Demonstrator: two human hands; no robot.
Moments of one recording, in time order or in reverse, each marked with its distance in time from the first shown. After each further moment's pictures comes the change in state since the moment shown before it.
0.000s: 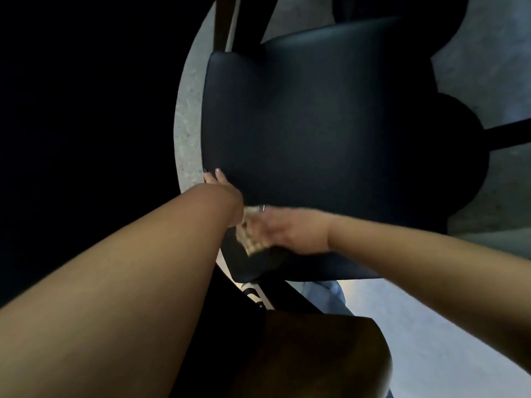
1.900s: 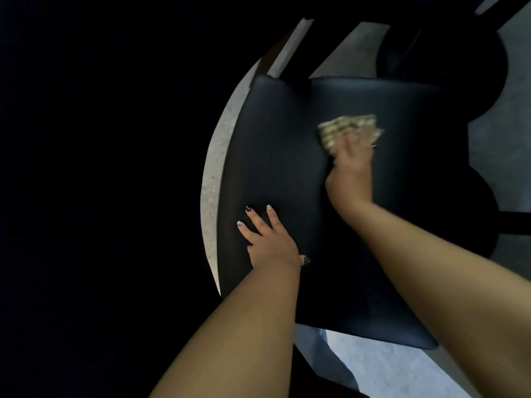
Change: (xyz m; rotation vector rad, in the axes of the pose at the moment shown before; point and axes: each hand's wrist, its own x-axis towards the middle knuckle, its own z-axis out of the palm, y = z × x) left_hand 0.009 0.084 0.036 -0.744 0.075 -0.006; right_hand 0.009 0.107 -0.057 -0.142 0.695 1.004
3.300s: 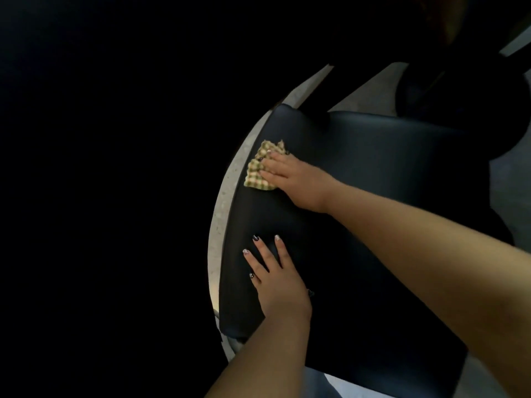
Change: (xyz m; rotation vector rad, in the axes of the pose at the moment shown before) left_hand -0.002 0.005 0.018 -0.214 0.116 -0.023; right_hand 0.079 -0.052 0.039 -0.160 -0.475 -0.936
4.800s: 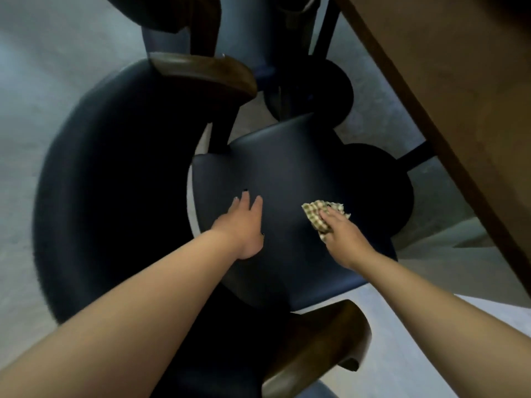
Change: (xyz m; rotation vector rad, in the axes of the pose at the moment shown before) left_hand -0.065 0.001 -0.177 0.696 -0.041 0.785; right_hand -0.205 -0.186 -0.064 0.728 0.303 1.369
